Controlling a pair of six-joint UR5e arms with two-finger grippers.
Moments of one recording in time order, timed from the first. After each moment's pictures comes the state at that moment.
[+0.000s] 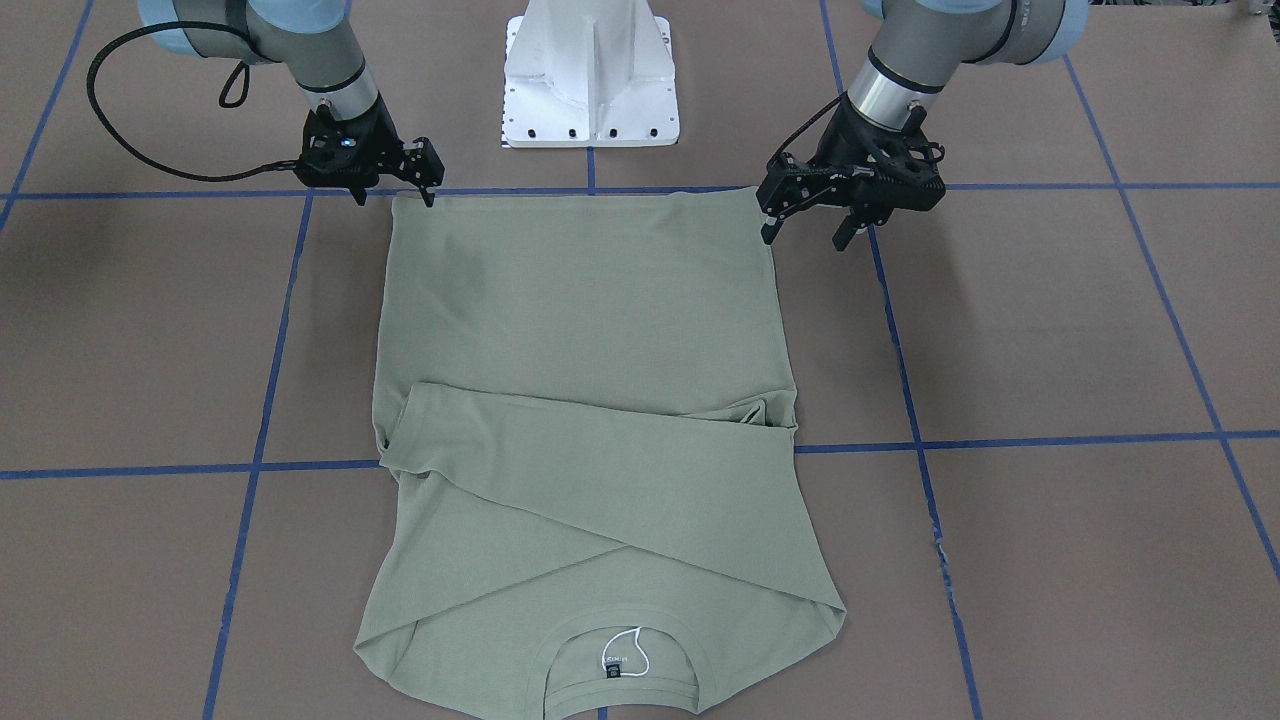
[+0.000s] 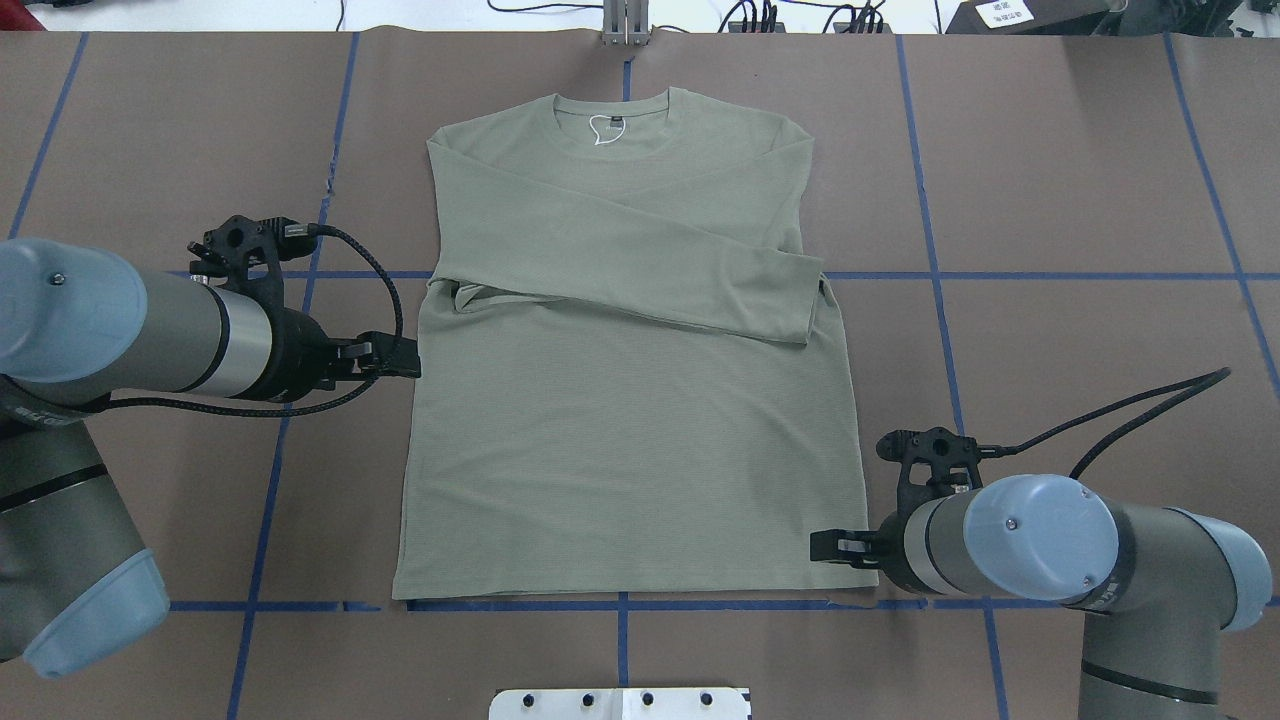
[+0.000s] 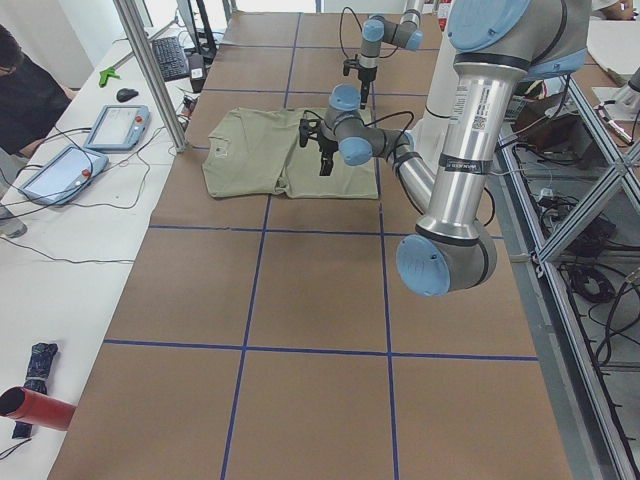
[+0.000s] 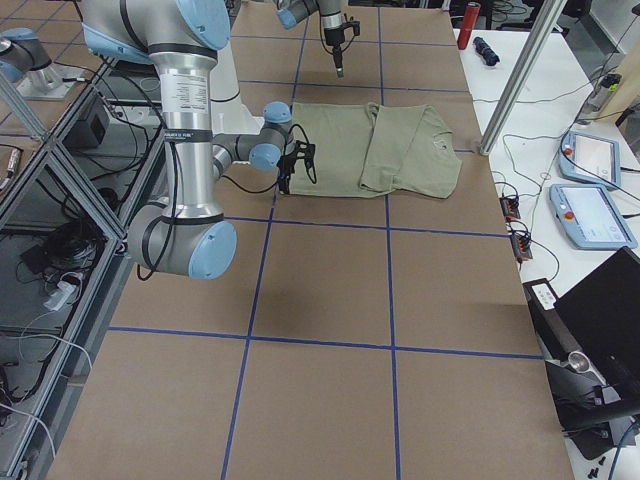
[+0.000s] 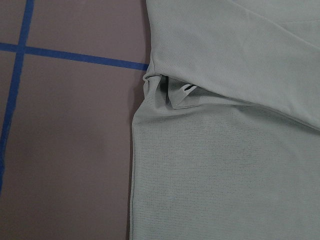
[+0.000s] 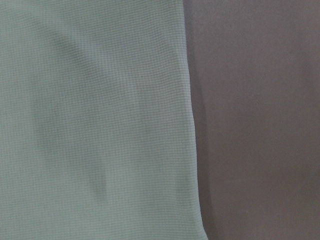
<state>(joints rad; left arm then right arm) -0.61 -1.80 -2.06 -1.89 -1.87 -1.30 0.26 -1.51 2.08 -1.31 1.72 1.49</state>
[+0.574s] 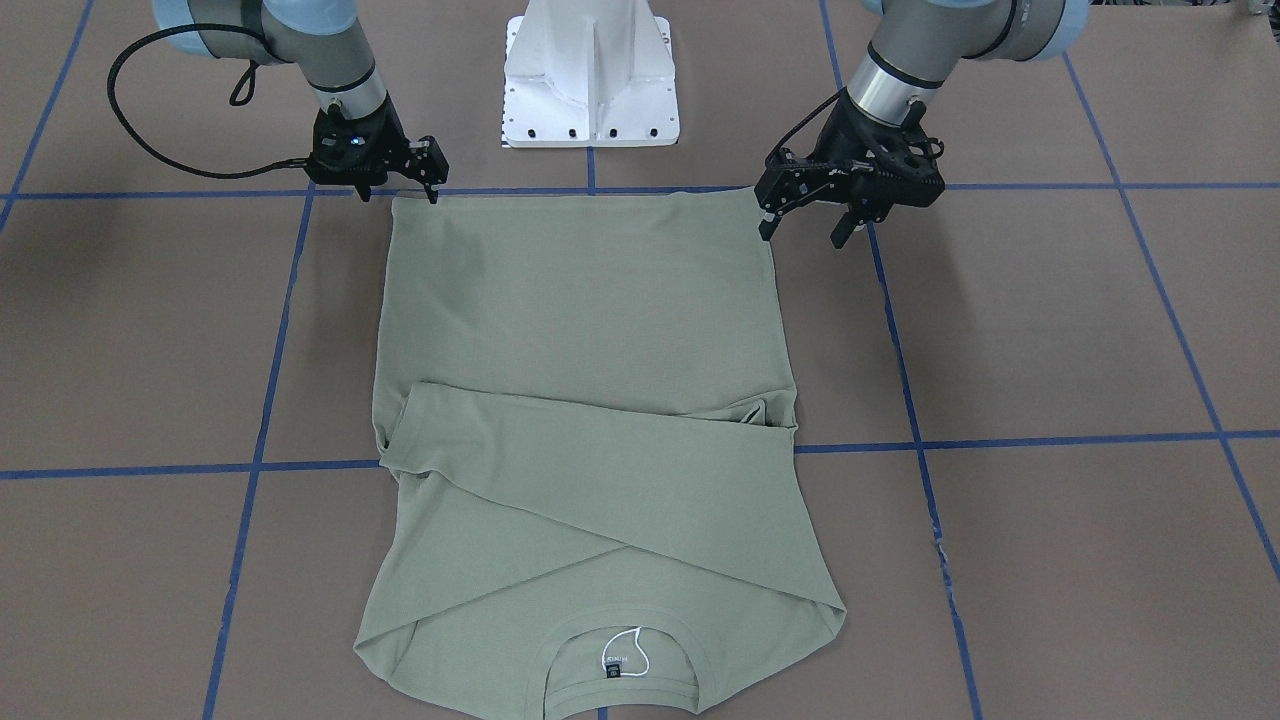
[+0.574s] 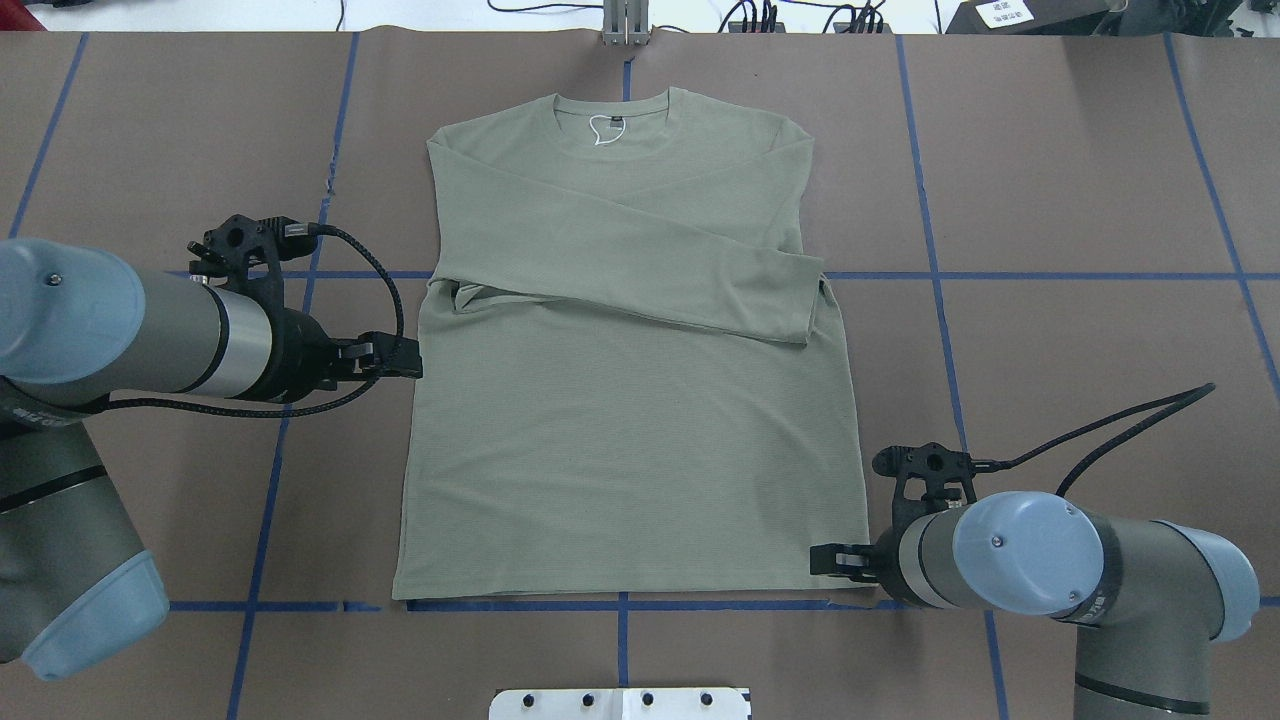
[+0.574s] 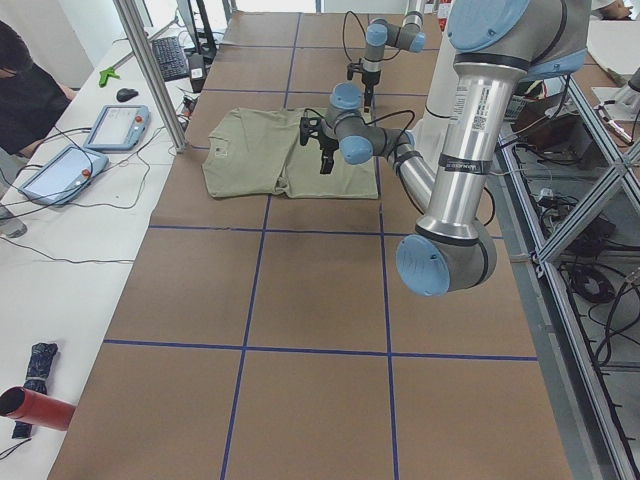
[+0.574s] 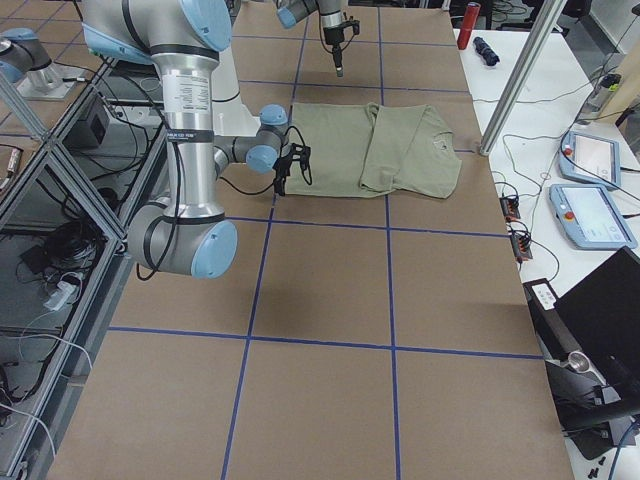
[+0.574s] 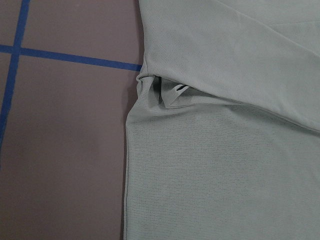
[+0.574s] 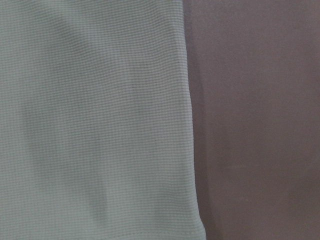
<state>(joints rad) -0.61 -1.80 -2.07 -1.89 -1.87 -1.31 0.25 -1.51 2.05 -1.32 1.71 1.50</state>
